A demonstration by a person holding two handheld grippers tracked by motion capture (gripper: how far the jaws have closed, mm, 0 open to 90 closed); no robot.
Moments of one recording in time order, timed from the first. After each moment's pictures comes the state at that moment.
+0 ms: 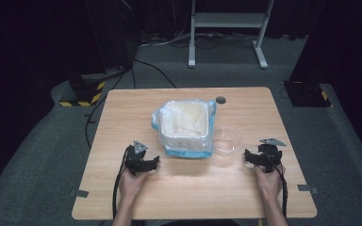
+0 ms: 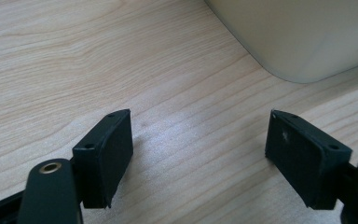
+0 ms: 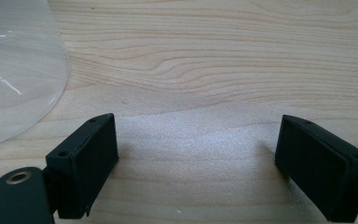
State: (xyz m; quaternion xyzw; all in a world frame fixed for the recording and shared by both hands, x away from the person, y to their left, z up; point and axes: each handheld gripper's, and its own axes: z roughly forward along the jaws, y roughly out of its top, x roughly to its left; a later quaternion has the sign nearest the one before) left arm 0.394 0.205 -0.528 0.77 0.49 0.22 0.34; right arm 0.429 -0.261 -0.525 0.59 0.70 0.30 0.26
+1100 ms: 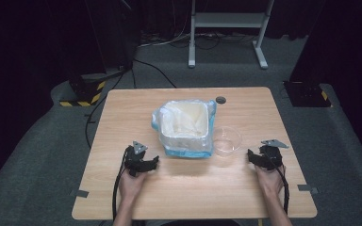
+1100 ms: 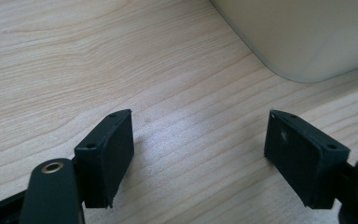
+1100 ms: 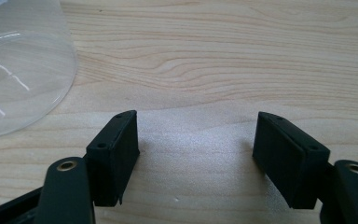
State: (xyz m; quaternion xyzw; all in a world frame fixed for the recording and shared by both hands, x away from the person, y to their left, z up) left arm 0.392 0.205 -0.528 0.76 0.50 0.22 0.34; right arm 0.423 -0.265 -0.523 0.58 0.71 0.31 0.26
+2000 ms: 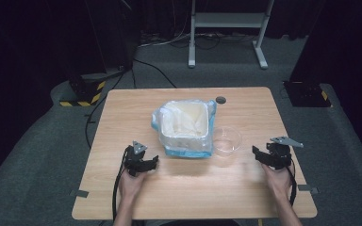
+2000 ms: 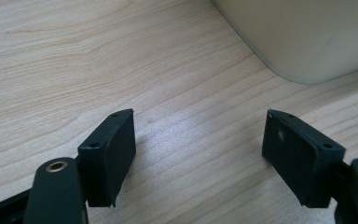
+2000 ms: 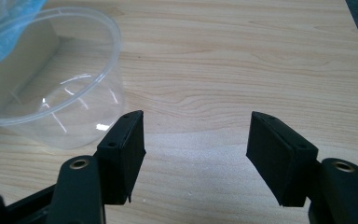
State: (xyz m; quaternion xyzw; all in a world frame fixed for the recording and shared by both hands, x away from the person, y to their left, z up) left arm 0.392 0.206 -0.527 0.77 0.50 0.22 0.34; right arm 0.404 -0.276 -0.477 0.55 0.71 0.37 0.24
